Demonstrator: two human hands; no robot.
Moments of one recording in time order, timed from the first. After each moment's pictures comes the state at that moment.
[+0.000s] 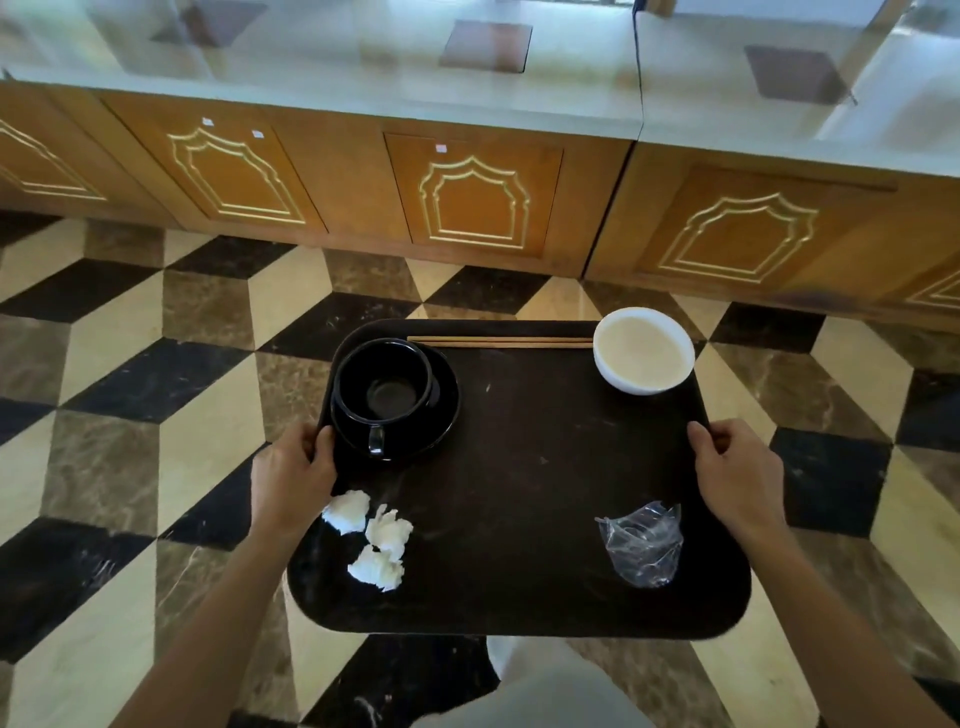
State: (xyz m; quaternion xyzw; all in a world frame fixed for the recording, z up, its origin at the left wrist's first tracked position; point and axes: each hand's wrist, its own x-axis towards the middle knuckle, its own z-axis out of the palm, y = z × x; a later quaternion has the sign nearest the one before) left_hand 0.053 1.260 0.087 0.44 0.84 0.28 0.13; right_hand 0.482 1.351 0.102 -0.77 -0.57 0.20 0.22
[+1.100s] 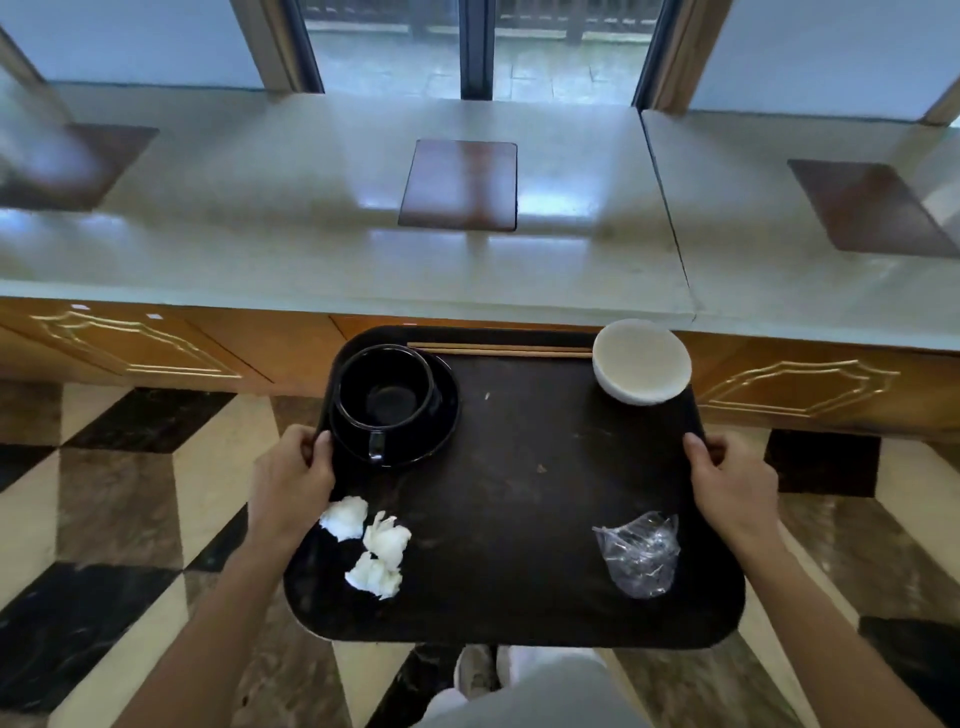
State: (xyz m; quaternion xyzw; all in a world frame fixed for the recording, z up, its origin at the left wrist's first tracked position) left_hand -0.098 1.960 0.109 0.50 0.81 0.28 0.16; right_hand 0.334 2.009 0.106 -0.80 -0.52 0.20 0.24
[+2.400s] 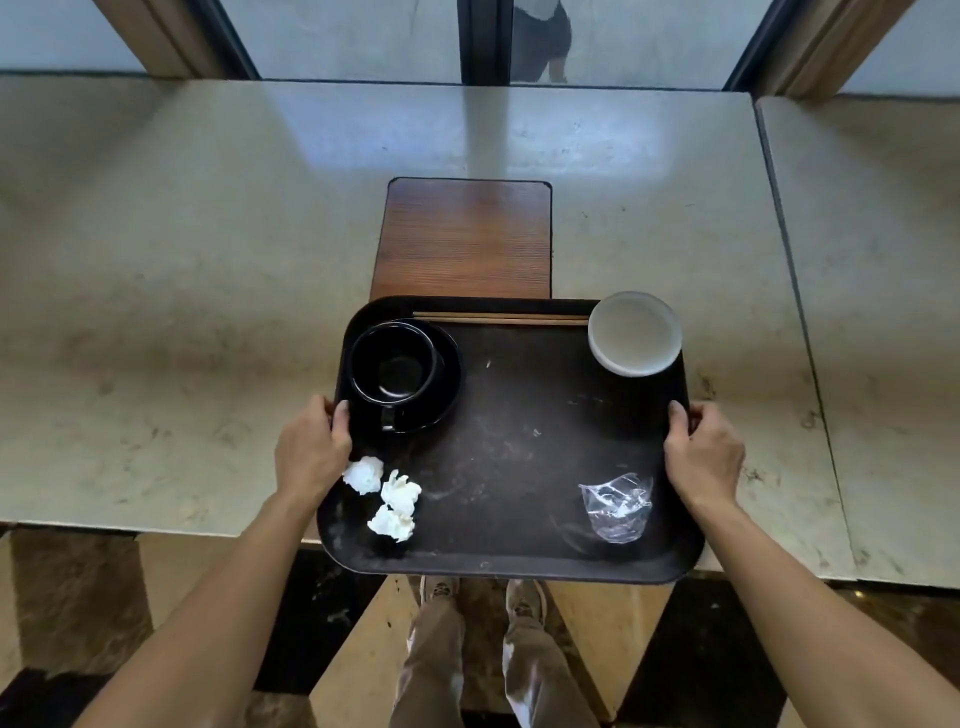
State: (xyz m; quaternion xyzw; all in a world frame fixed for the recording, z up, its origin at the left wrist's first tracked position) left_hand -0.172 2.490 -0.028 0.50 0.84 0.15 0.17; right_hand 0.262 2.532 -0.039 -0.81 -0.50 0.17 0.24
